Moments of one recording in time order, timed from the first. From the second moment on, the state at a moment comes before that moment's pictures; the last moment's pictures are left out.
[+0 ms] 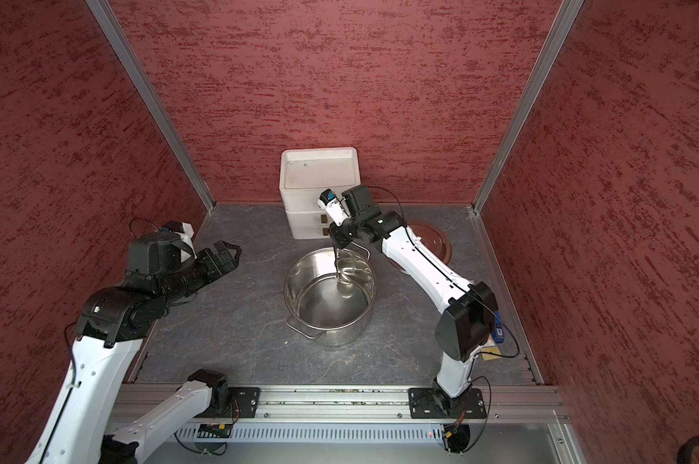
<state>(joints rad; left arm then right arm) -0.21 0.90 1.35 -1.09 -0.03 -0.67 0.57 1.74 1.72 -0.69 -0.22 -0.13</state>
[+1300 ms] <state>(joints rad) -0.21 0.88 1.35 -1.05 -0.05 -0.64 0.75 1.58 1.50 -0.55 -0.60 -0.10</state>
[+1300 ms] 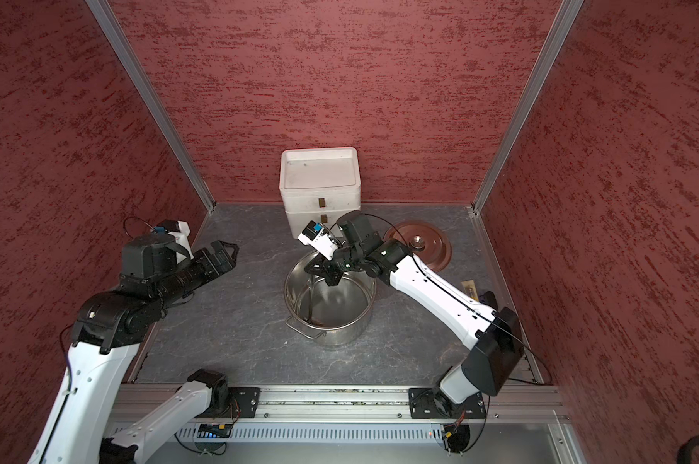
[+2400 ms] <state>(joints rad) -0.21 0.90 1.31 -0.97 0.00 -0.61 0.55 1.44 1.43 -0.66 -0.24 -0.17</state>
